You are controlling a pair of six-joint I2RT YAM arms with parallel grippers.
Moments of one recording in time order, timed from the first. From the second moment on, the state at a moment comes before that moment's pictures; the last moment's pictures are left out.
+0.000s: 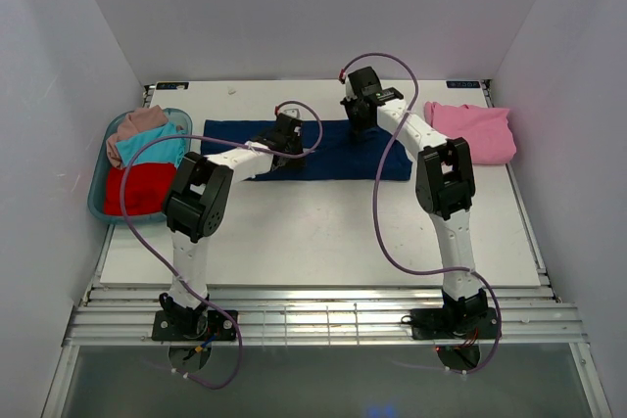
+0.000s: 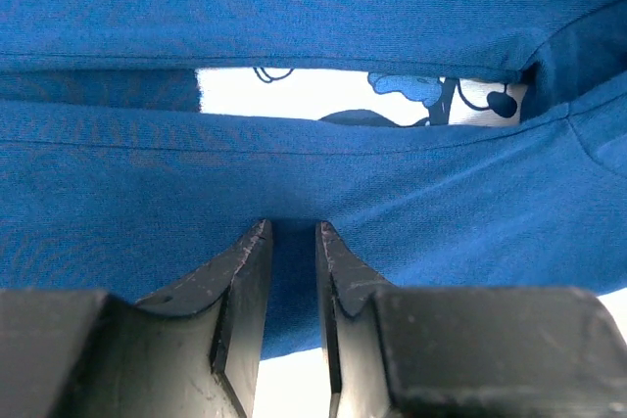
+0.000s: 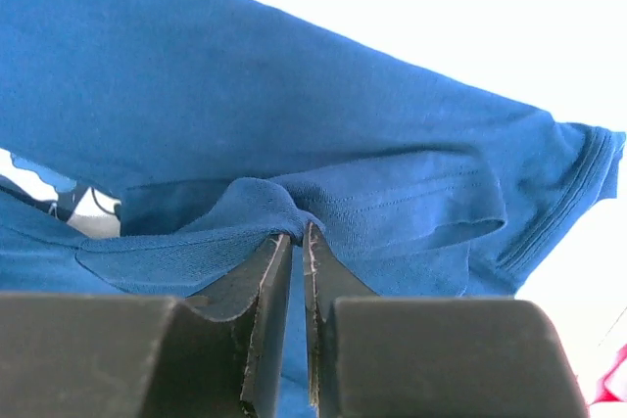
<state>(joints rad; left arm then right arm) -0.50 2.07 1.40 -0.18 -0.11 -0.46 0.43 2.30 2.04 -0.64 0.08 -0.04</state>
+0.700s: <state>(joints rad) -0.50 2.02 1.33 -0.17 -0.11 -0.47 0.43 2.26 1.83 -0.21 0.11 -0.03</state>
